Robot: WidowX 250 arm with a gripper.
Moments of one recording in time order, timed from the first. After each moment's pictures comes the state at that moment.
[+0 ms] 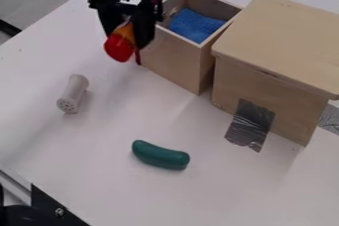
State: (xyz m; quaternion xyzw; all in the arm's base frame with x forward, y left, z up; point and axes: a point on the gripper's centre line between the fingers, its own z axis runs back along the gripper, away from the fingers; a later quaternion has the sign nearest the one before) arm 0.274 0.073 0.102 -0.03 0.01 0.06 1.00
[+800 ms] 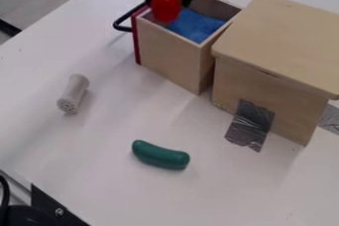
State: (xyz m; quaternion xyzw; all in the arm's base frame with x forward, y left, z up) arm 0.325 0.047 0.131 -0.09 0.07 0.19 0.97
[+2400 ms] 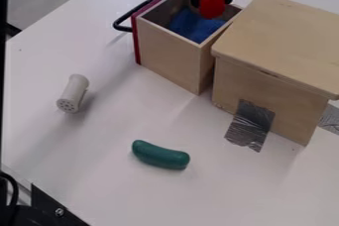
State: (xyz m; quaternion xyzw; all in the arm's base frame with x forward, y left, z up) arm 0.394 0.034 0.100 -0.07 0.08 0.27 0.96
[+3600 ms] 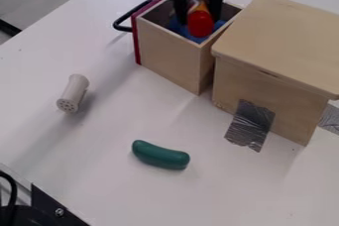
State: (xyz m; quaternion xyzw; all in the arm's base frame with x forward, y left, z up) arm 0.361 0.036 0.090 -0.06 0.10 0.31 0.94
